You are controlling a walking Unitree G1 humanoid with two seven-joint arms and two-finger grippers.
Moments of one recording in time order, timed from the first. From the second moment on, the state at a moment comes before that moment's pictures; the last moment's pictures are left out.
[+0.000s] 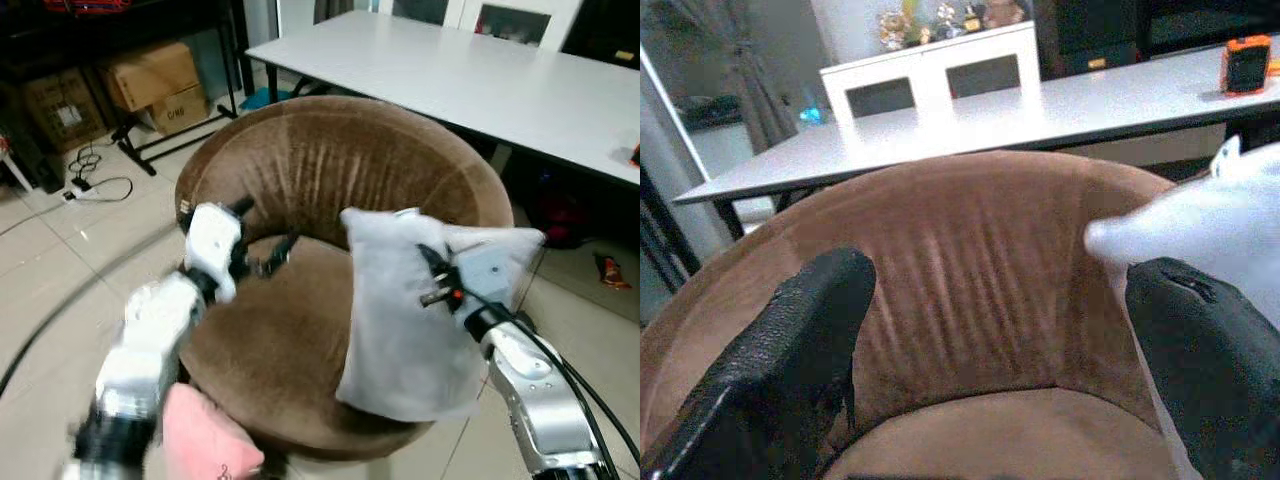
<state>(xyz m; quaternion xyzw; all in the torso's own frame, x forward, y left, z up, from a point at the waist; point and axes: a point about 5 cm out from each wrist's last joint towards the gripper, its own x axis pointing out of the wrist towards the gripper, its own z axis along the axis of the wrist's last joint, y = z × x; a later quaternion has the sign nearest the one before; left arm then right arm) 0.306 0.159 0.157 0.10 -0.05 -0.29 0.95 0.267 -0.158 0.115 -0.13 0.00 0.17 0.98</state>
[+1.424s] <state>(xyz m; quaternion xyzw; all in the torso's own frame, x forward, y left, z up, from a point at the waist) 0.345 0.148 0.135 0.02 0.11 -0.48 0.87 0.255 -0.117 0.131 -0.22 -0.07 0.33 0.91</state>
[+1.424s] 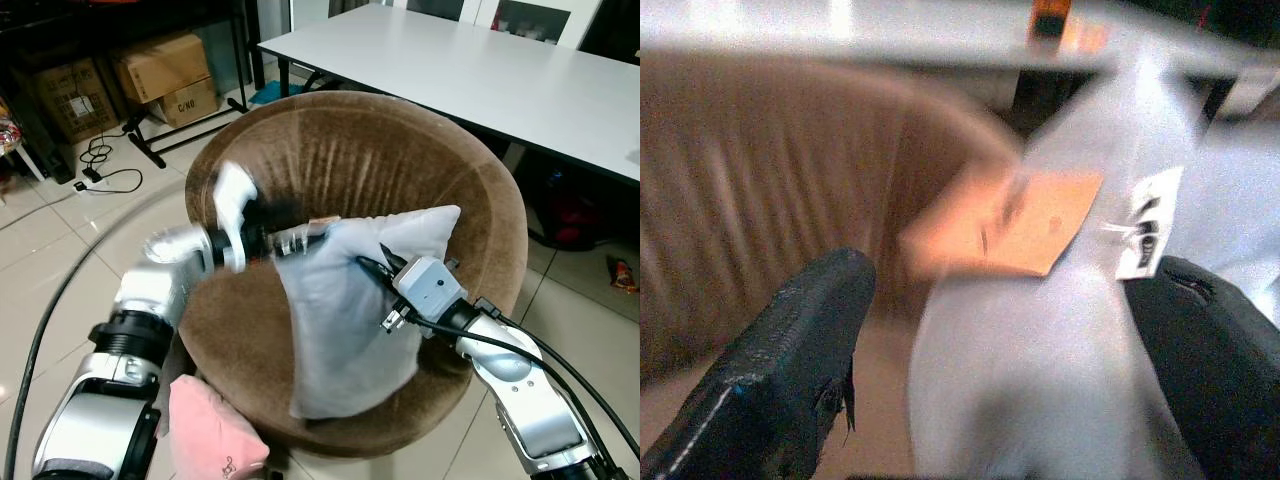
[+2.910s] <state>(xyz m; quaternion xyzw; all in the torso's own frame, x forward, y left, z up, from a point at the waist) 0.342 0.122 0.108 -0.21 0.12 -0.49 0.84 0.256 -0.113 0.142 -0.24 -0.09 0.35 0.90</state>
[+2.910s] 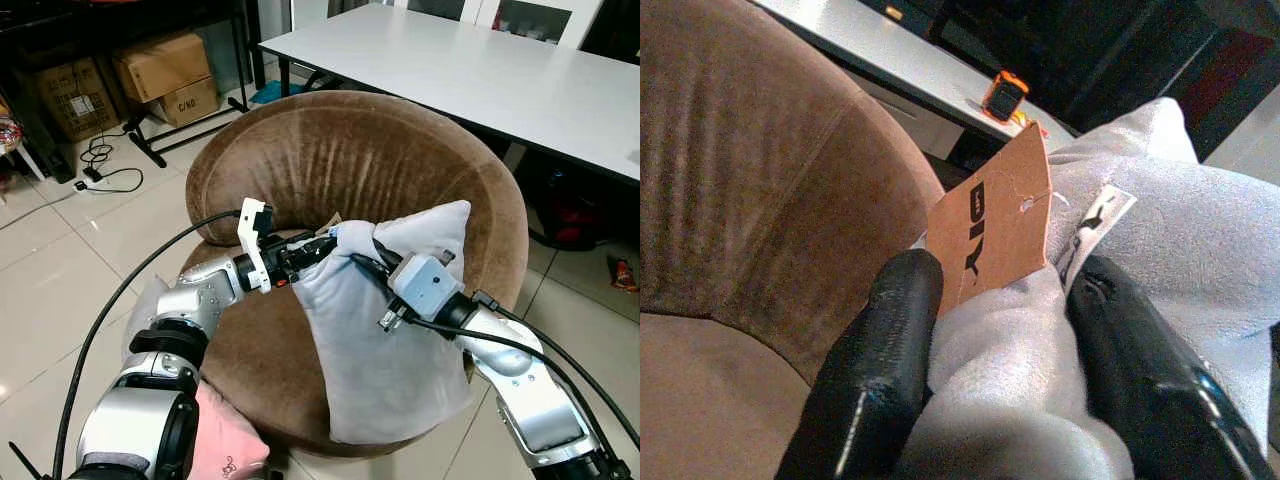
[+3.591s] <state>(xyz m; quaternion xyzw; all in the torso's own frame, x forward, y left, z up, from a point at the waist) 0.358 0.135 0.118 -0.12 0.09 -0.40 0.90 0.279 -0.096 0.136 -0.20 -0.10 0.34 0.92</state>
